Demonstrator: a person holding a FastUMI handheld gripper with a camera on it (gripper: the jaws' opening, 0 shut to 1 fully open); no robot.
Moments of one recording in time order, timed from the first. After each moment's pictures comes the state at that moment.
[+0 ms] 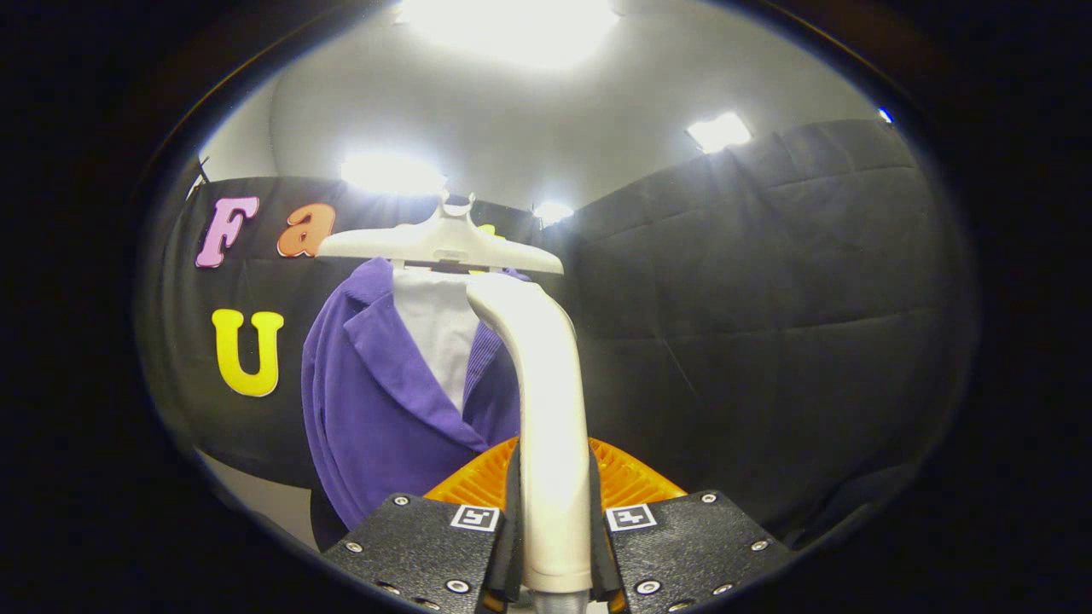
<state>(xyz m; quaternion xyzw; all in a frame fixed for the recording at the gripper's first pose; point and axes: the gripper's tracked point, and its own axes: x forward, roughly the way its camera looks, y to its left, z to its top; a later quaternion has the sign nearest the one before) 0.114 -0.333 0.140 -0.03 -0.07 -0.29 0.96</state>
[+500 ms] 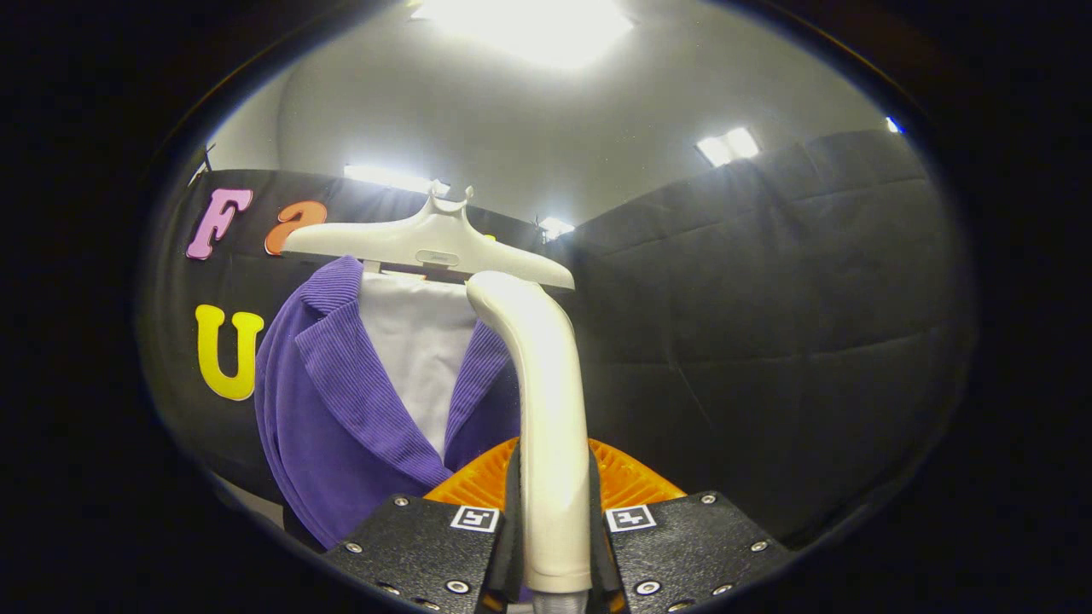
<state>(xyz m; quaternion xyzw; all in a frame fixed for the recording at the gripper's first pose) 0.167 -0.355 0.148 -0.06 -0.09 -0.28 0.95</state>
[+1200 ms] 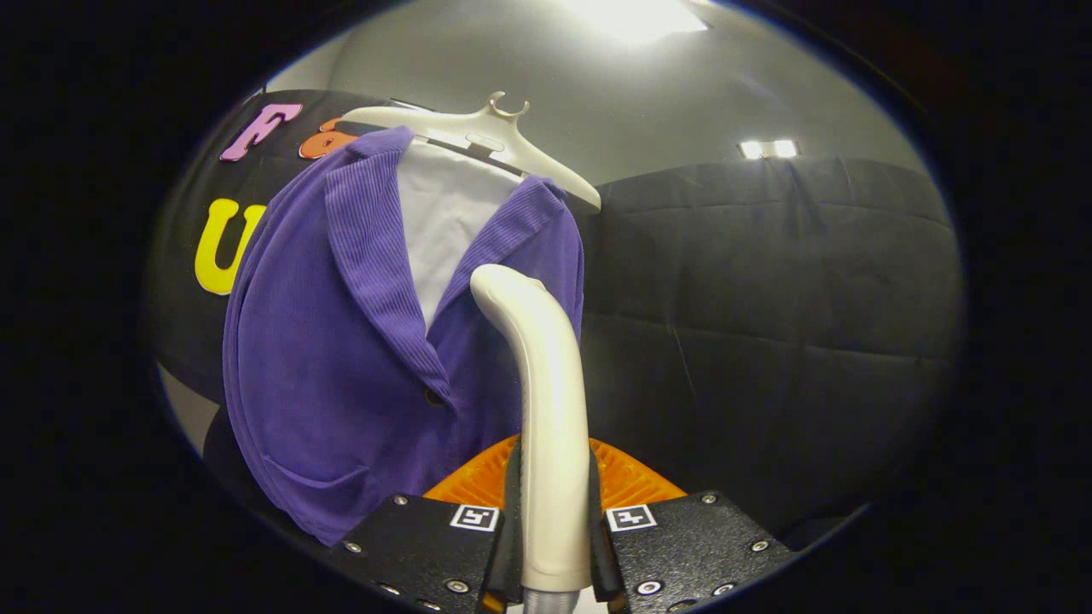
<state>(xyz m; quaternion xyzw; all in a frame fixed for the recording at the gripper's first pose) 0.170 -0.383 0.040 -0.16 0.02 -0.31 0.94</state>
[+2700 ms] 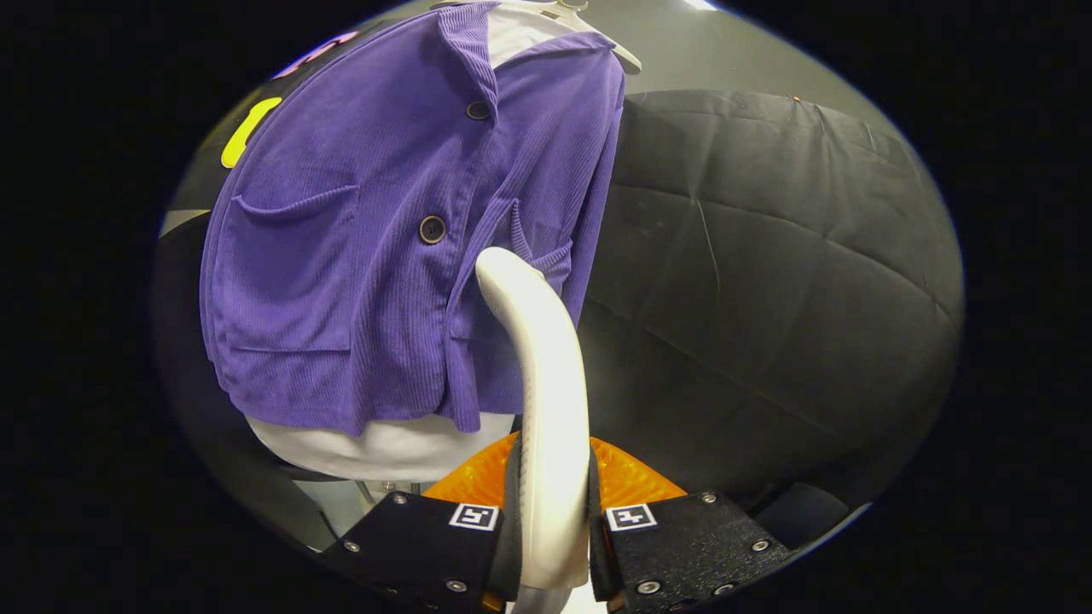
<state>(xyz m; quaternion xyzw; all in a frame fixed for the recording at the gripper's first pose) 0.154 -0.415 -0.131 -0.16 0.19 -0.31 0.92</state>
